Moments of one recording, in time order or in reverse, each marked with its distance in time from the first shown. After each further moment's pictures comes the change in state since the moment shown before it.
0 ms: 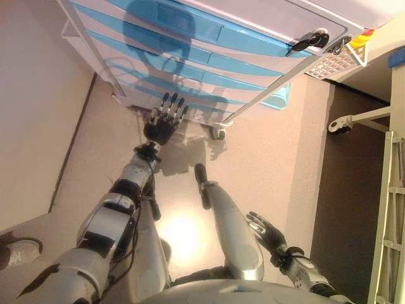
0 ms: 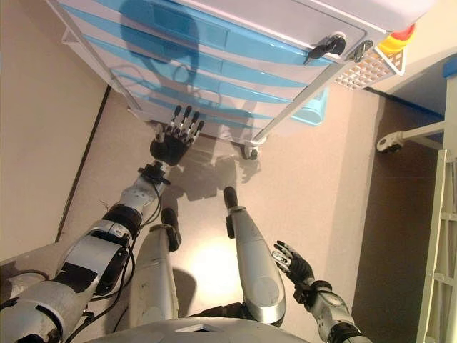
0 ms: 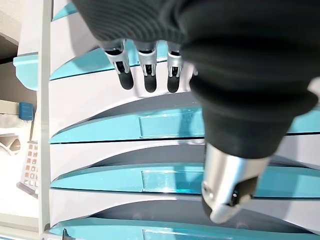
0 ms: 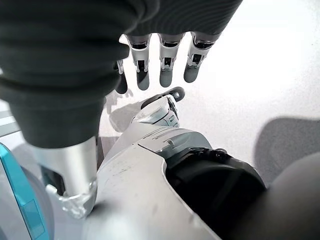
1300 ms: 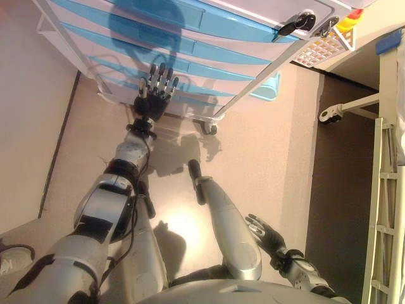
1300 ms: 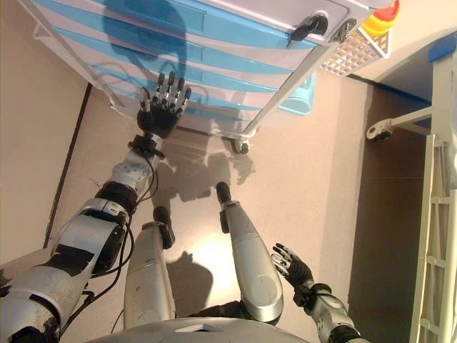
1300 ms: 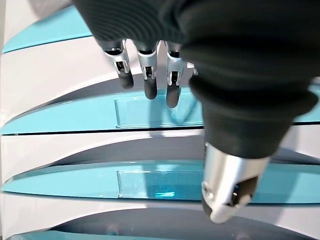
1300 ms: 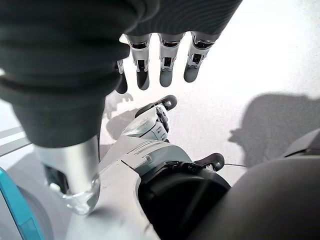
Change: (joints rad) left arm -0.143 0.036 0.030 0.038 -0.090 -0.020 0.111; right arm 0.010 0.000 0.021 0.006 0.030 -0.004 0.013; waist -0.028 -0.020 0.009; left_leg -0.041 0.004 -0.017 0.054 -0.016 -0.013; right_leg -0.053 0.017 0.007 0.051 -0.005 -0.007
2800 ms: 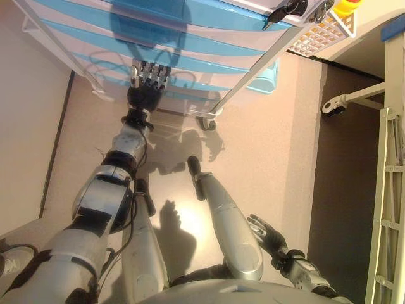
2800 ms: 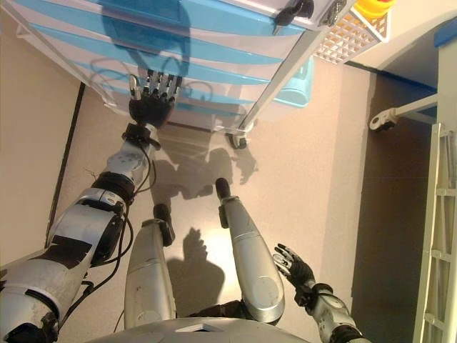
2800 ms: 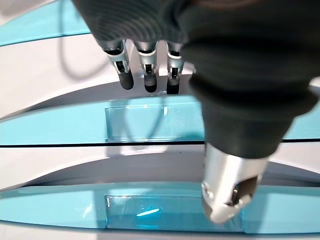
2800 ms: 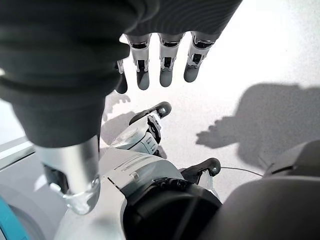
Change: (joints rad) left arm -0.086 0.019 0.002 0.050 -0.089 -0.022 0.041; right arm 0.001 -0.013 0.002 -0.002 0.009 0.009 -0.012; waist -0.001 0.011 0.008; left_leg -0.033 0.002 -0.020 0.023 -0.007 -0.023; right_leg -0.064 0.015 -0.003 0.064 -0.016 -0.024
